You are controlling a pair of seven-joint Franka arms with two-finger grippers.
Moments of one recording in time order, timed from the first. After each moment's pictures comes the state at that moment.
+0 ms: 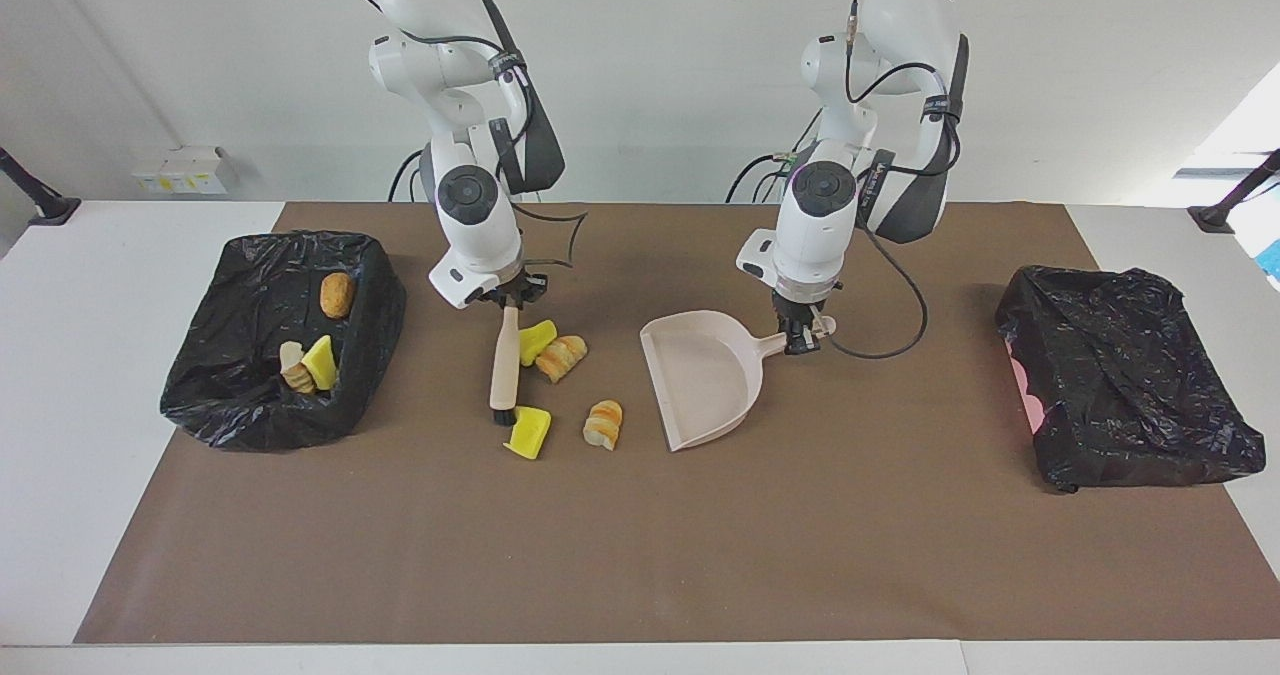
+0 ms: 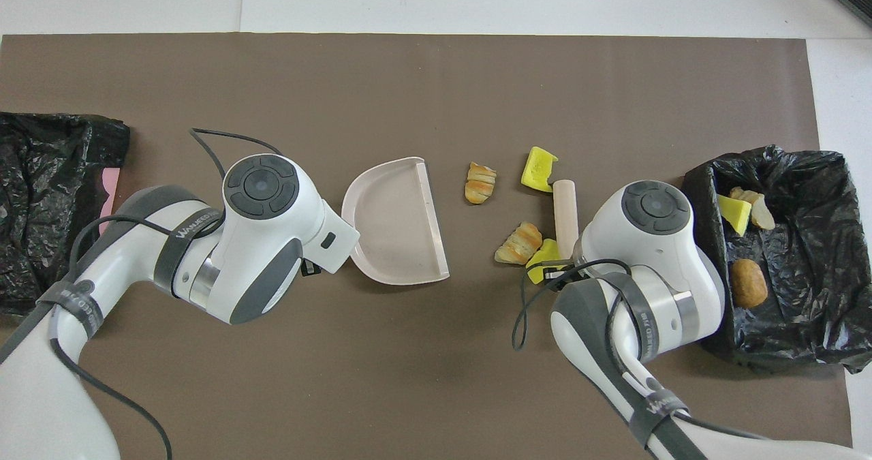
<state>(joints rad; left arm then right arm) -0.09 0.21 -0.40 -1.99 0.18 2.11 0.86 0.25 0.12 0.07 -2.15 0.05 2.03 0.30</state>
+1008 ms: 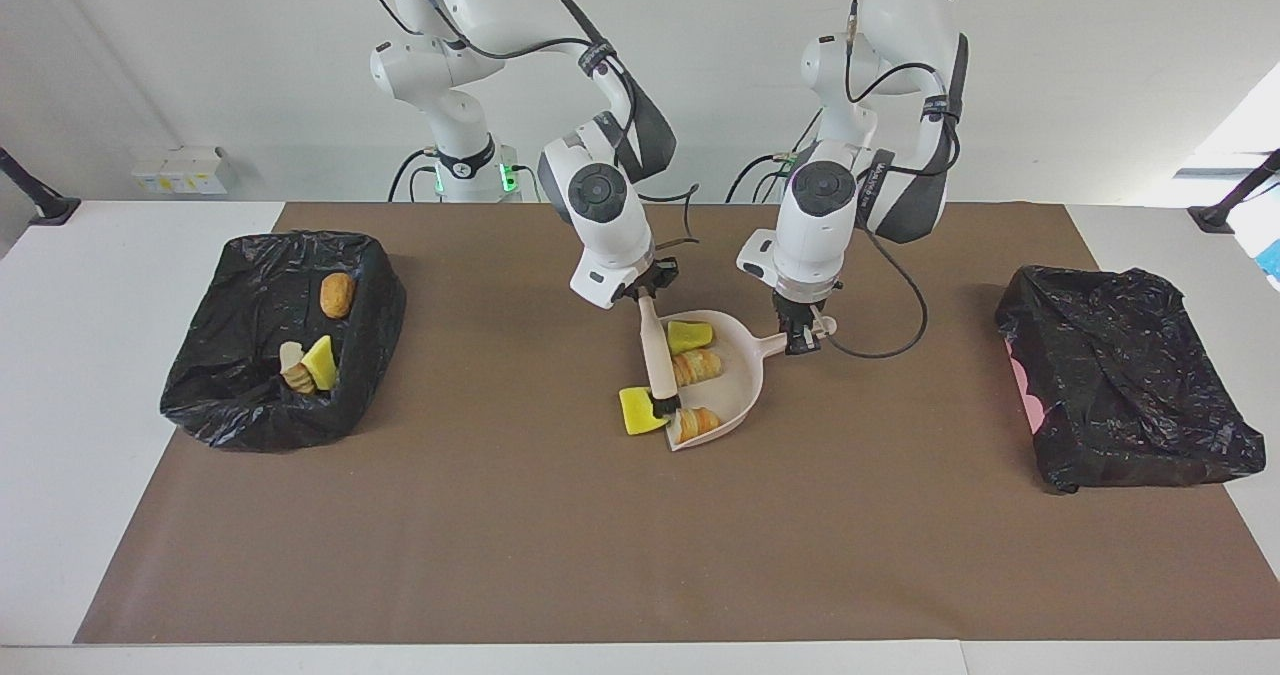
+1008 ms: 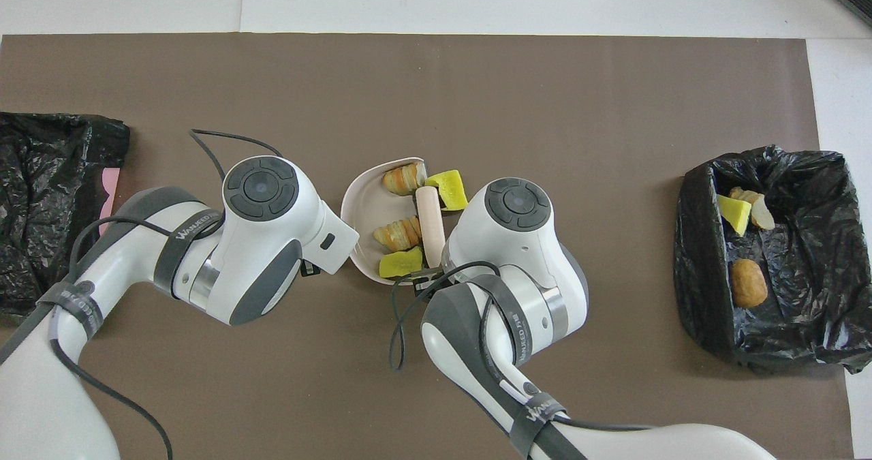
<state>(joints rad) -0.09 0.21 -0.40 -1.99 0.18 2.11 0.85 0.47 0.28 0.11 -1.89 0.32 2.00 0.27</state>
